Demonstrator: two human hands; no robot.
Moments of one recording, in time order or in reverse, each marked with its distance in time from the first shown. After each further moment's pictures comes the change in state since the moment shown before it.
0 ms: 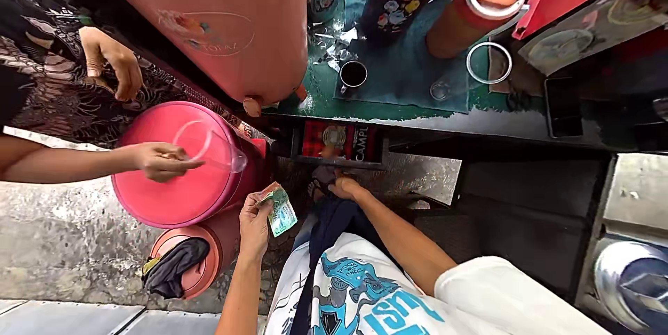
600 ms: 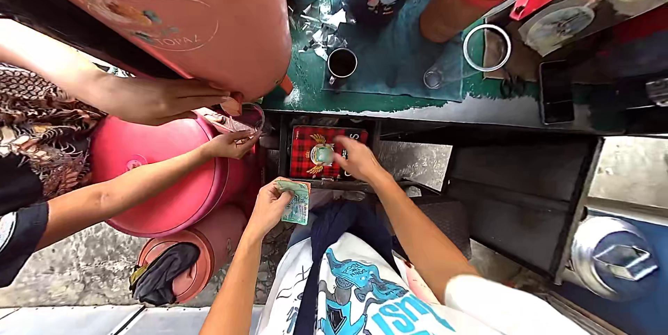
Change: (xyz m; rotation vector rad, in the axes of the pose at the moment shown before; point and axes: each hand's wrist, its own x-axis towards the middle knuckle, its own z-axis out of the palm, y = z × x) left_hand 0.042 -0.002 0.043 0.286 -0.481 -0.091; right_hand -0.044 0.006 -0.083 0.038 0.451 -0.361
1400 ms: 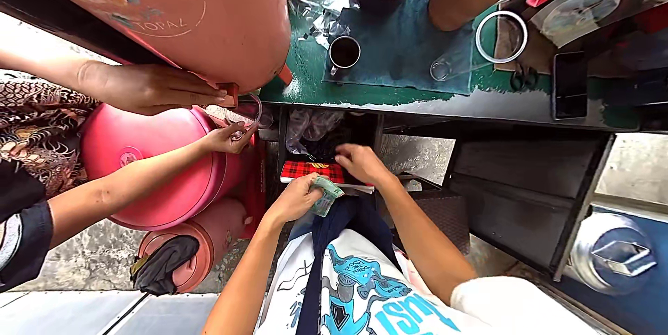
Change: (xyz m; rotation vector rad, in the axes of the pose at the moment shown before) left_hand 0.031 0.009 0.041 0.310 -0.421 -0.119; right_hand -0.017 -0.004 -0.003 0.093 -0.125 0.111
